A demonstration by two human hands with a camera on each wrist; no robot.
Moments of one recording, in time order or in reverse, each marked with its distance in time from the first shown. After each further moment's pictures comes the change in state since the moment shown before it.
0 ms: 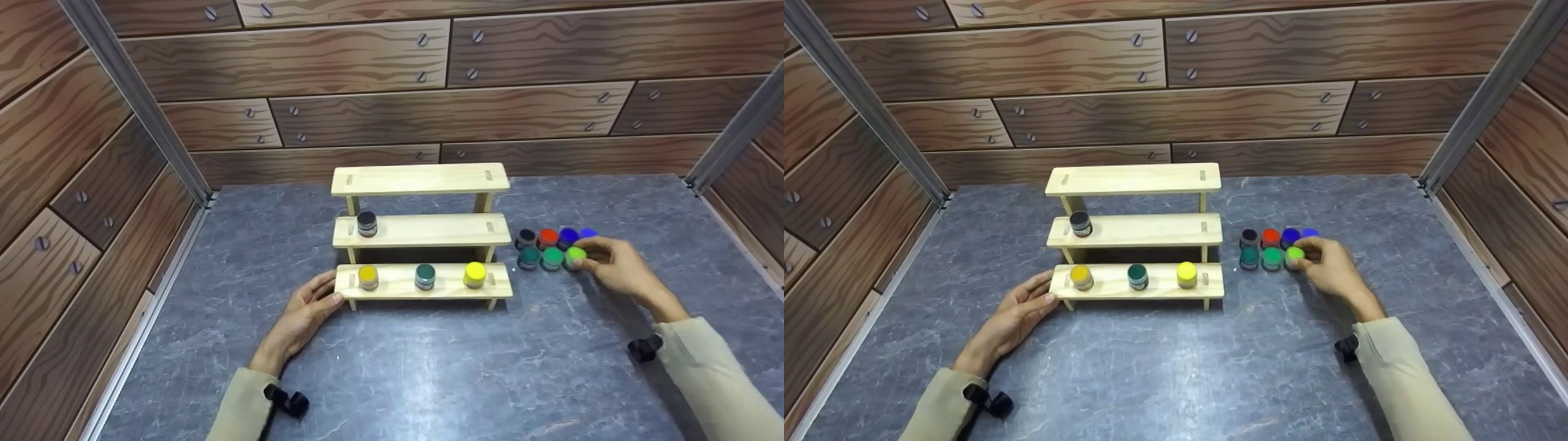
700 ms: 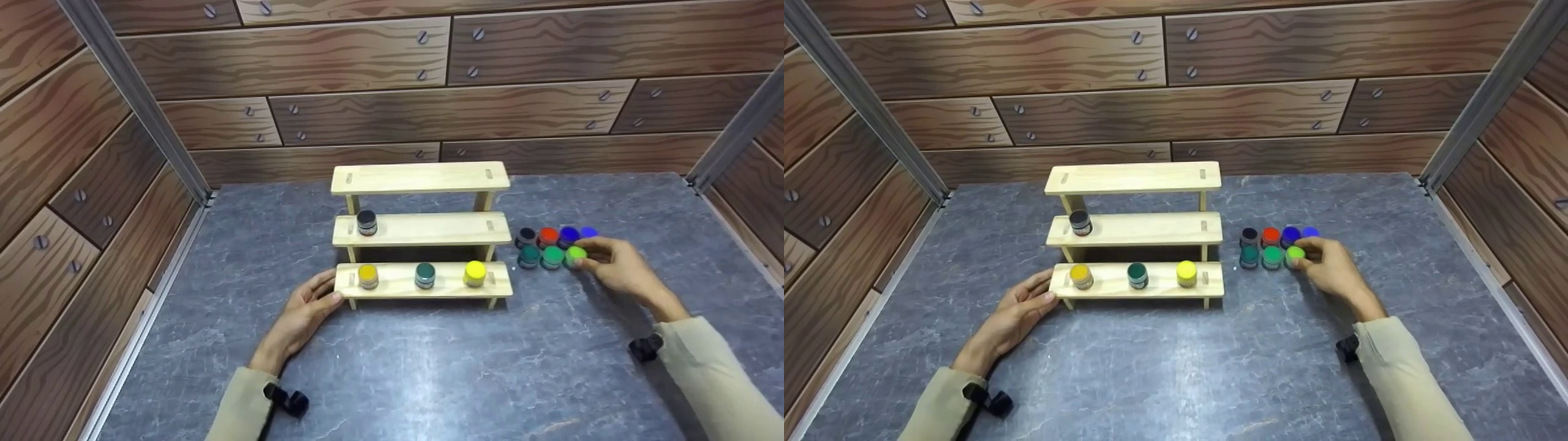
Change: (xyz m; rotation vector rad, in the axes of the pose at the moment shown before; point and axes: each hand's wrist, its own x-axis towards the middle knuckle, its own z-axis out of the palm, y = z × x) left_hand -0.001 0.000 0.000 -0.015 -0.006 0.006; right_hand 0.000 0.001 0.000 0.014 -0.032 0.041
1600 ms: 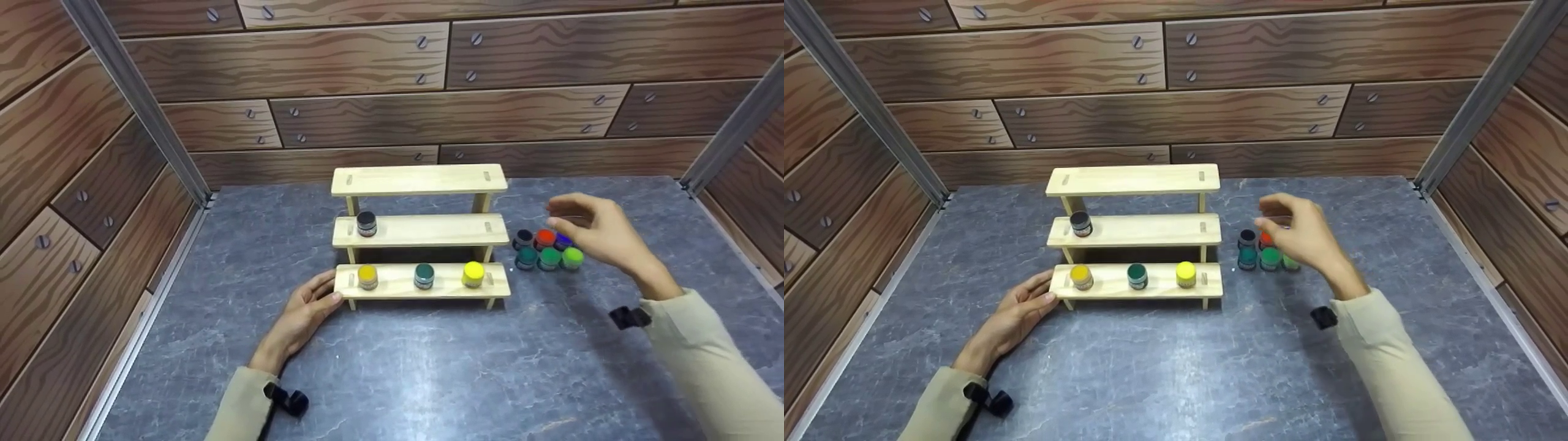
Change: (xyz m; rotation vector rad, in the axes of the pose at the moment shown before) left_hand 0.001 0.000 0.001 0.013 -0.003 0.000; right_hand -0.003 -0.112 -0.019 0.007 0.098 -0.201
